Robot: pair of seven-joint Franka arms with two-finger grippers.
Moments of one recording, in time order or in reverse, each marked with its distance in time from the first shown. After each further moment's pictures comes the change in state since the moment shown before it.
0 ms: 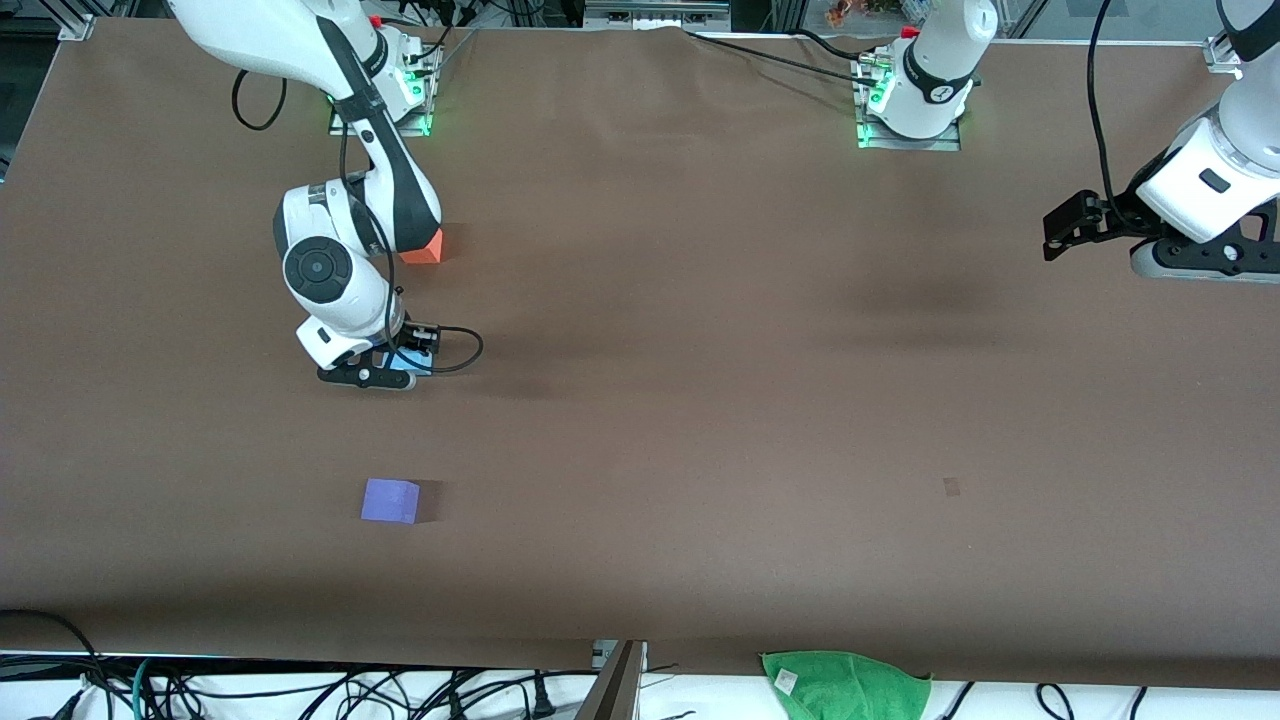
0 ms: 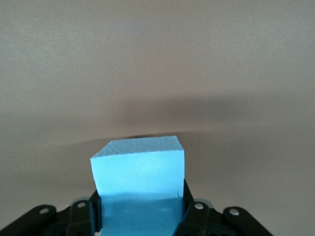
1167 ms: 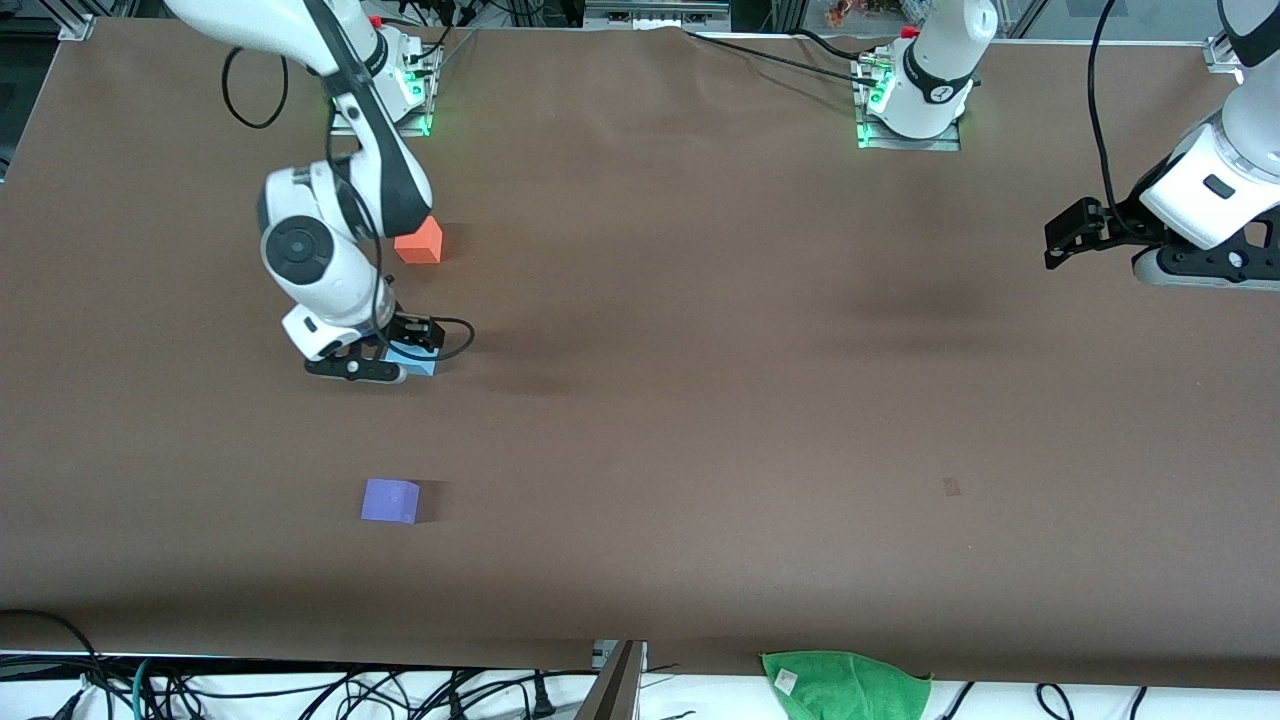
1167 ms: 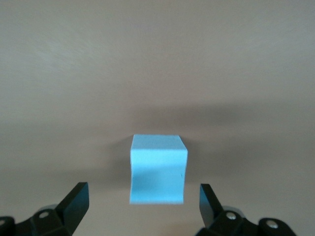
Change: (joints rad) left arm 0.000 0.016 -0.001 0.018 0.000 -0.007 -0.001; right arm 0.002 -0.109 -0.007 0.067 0.005 -0.151 -0.001
